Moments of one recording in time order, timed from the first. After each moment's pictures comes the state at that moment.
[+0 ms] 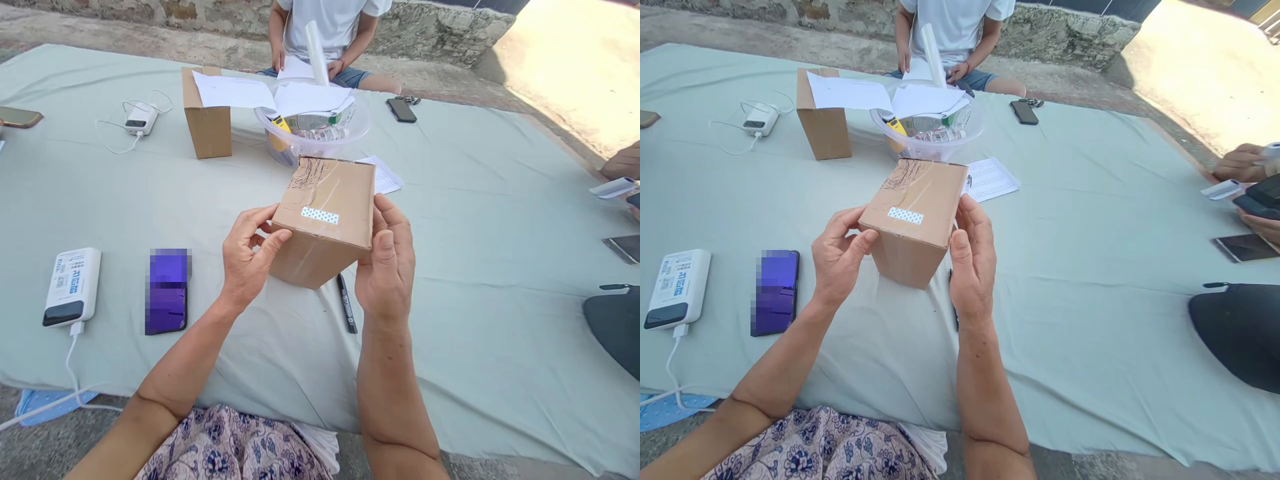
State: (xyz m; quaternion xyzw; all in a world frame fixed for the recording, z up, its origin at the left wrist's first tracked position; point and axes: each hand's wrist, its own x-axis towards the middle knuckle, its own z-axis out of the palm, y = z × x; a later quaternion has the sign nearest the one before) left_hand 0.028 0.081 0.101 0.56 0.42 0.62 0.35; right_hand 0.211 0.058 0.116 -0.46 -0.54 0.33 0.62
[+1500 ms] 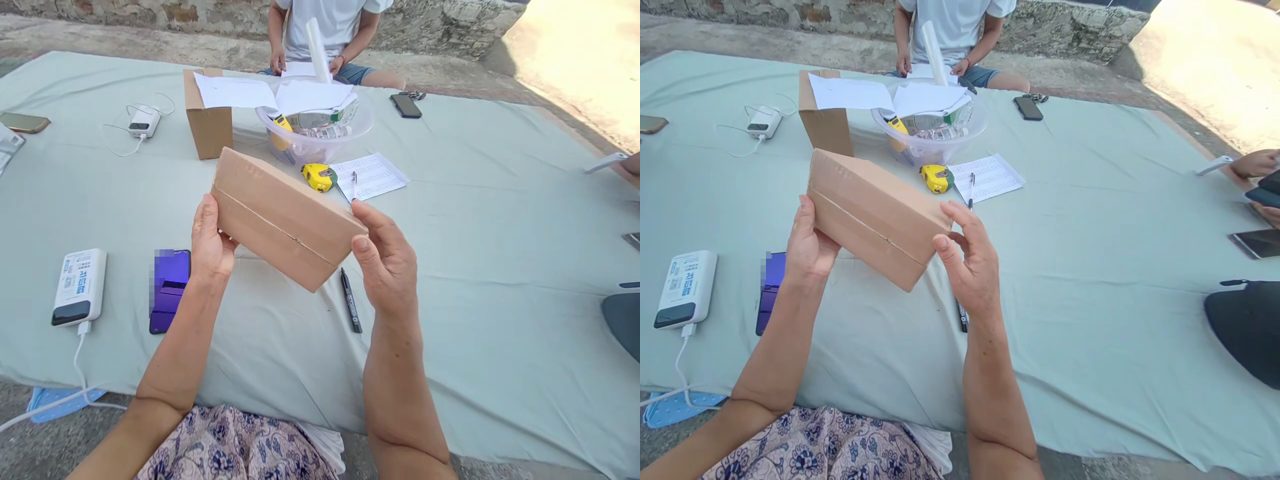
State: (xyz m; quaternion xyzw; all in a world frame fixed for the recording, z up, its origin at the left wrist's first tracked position) left_hand -0.009 0.111 0.100 0.26 0.42 0.69 0.53; right_hand 0.224 0.061 0.112 -0.51 -0.62 0.24 0.54
